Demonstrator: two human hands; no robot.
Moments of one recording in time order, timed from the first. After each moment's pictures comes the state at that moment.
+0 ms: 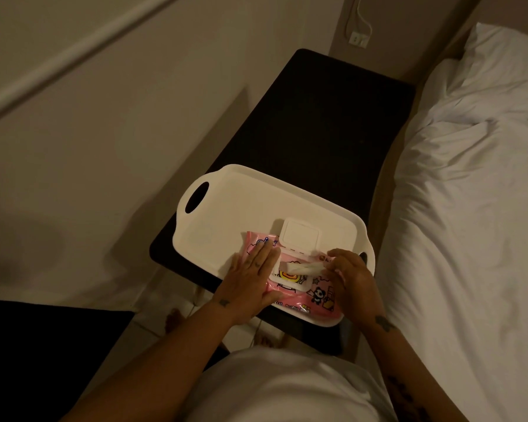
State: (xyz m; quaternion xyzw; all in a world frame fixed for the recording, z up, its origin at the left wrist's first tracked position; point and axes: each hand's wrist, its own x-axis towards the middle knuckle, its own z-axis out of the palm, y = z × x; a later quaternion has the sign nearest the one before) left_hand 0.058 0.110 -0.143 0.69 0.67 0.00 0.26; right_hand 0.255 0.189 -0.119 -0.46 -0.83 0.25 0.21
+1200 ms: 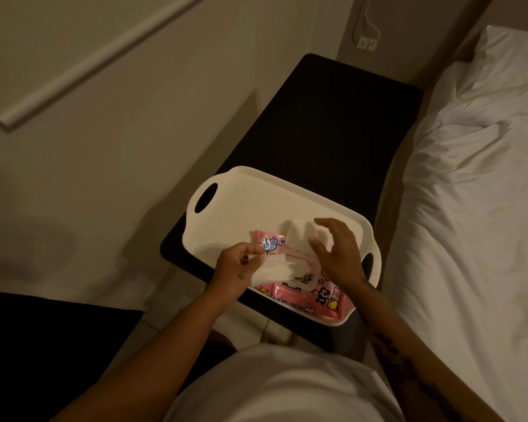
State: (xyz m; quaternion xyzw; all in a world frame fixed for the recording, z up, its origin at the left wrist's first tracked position) left_hand 0.045 0.113 -0.105 0.28 0.70 0.46 0.48; right_hand 0.208 0.217 -0.109 -0.51 -0.75 0.35 0.23
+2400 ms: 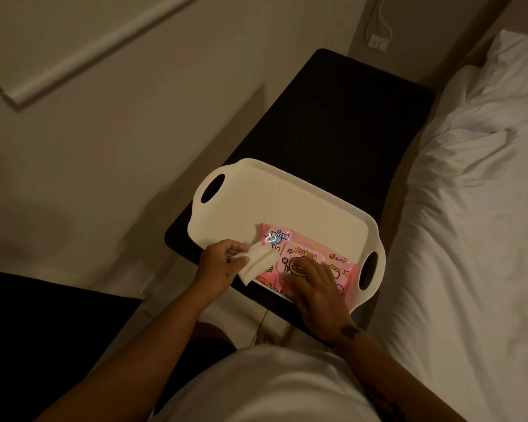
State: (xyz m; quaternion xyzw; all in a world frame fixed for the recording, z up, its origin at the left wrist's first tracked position) left_hand 0.015 0.094 -0.128 0.33 0.75 0.42 0.40; right_hand 0.221 0.150 -0.148 -0.33 -0.91 0.22 0.11
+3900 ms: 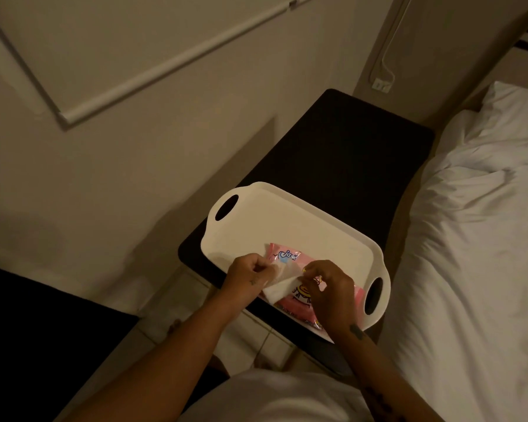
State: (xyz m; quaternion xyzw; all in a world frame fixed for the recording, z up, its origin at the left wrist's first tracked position) left_hand 0.039 0.101 -0.096 0.28 0.71 0.46 0.46; right_hand 0.189 0.161 -0.099 -0.43 -0.79 0.30 0.32
